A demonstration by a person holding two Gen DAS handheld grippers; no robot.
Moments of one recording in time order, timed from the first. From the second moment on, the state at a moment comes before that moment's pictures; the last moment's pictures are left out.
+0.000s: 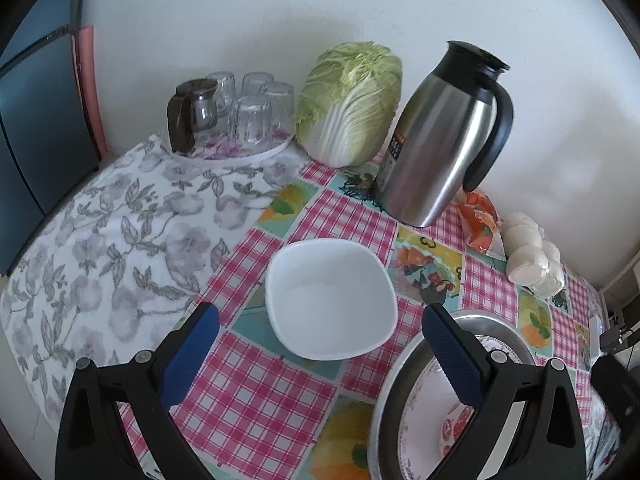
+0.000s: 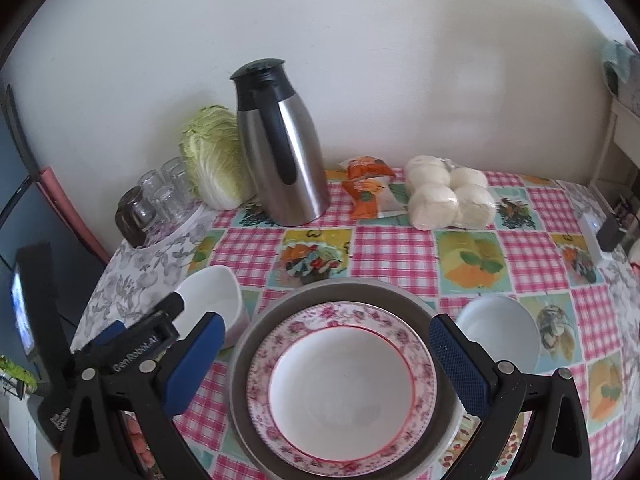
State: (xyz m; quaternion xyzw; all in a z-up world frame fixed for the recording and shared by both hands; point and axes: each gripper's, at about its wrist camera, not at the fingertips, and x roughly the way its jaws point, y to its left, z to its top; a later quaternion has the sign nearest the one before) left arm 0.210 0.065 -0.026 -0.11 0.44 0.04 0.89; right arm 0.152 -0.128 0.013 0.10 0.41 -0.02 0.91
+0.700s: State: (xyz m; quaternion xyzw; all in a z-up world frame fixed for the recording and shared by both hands) left arm 0.239 0.140 -0.084 -0.28 0.51 0.06 0.81; right arm 0.237 -0.043 -0.008 0.01 0.48 0.02 0.88
